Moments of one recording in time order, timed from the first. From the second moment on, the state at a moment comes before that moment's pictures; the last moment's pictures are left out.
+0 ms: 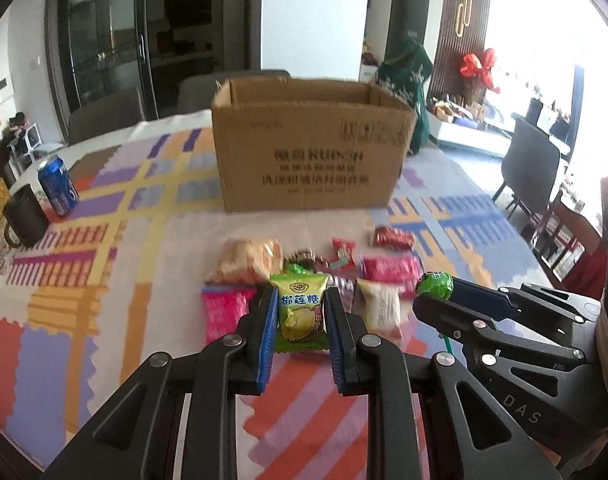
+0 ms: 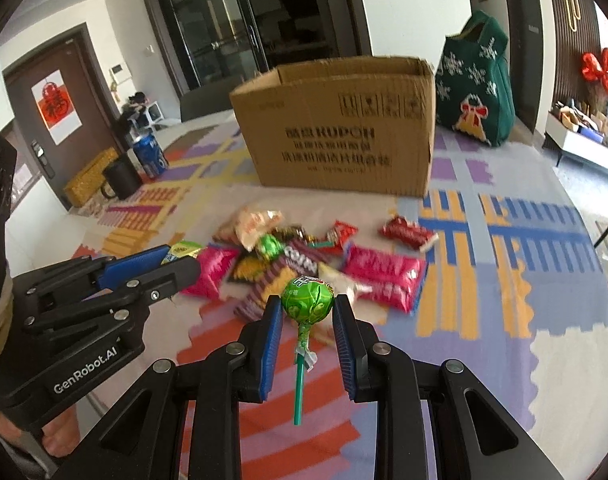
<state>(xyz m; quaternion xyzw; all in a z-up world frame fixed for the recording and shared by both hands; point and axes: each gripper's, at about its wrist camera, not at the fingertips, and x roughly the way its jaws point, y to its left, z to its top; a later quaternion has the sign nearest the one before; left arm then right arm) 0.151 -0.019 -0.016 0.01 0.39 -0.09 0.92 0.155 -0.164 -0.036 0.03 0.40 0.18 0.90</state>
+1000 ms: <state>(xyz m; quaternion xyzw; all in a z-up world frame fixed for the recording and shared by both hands) 0.278 -0.008 0.087 -0.01 0.31 -0.12 0.94 0.271 -0.163 0.071 0.05 0.29 0.18 0.94</state>
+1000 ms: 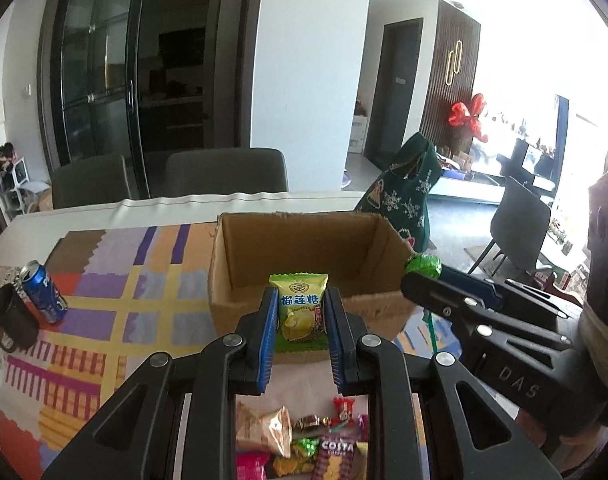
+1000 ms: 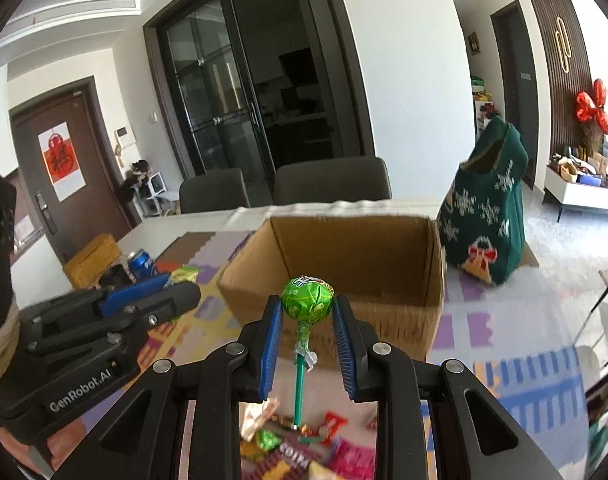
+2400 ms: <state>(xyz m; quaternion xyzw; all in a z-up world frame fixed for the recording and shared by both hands) 0.378 -0.004 0.058 0.02 0.40 -0.06 0.91 0.389 -0.165 0.046 0.03 0.40 0.13 0.91</state>
